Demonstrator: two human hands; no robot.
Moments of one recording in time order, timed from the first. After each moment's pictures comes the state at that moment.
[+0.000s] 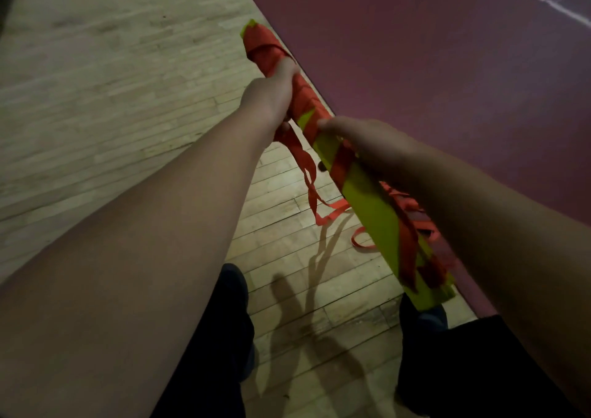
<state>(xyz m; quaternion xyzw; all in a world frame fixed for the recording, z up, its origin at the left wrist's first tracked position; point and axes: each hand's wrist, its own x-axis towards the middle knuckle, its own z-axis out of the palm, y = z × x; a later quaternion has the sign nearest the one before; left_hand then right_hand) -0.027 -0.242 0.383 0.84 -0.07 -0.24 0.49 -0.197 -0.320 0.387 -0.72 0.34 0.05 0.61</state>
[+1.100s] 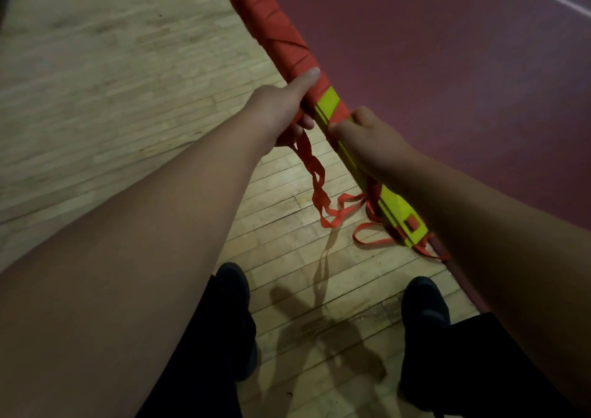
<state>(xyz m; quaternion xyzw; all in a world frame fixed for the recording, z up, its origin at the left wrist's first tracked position) -0.038 -0.235 0.373 0.81 -0.17 -0.30 0.47 -0.194 -0.324 0.360 -0.80 0.36 -0.05 0.49</state>
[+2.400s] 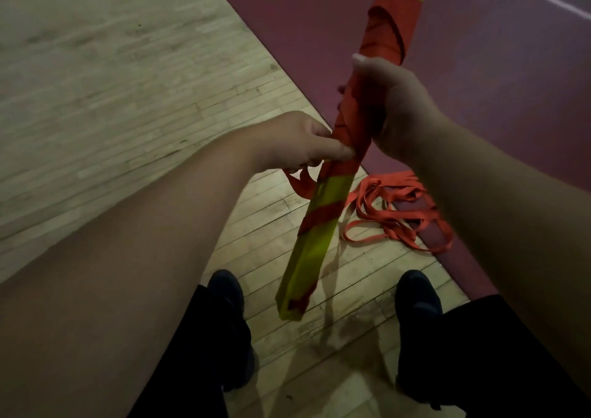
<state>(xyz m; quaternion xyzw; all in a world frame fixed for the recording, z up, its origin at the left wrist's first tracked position) -0.078 -0.238 0.385 0.78 -0.45 -0.38 0.21 -0.208 -0.376 0.377 -0.51 0.34 -0.22 0.76</state>
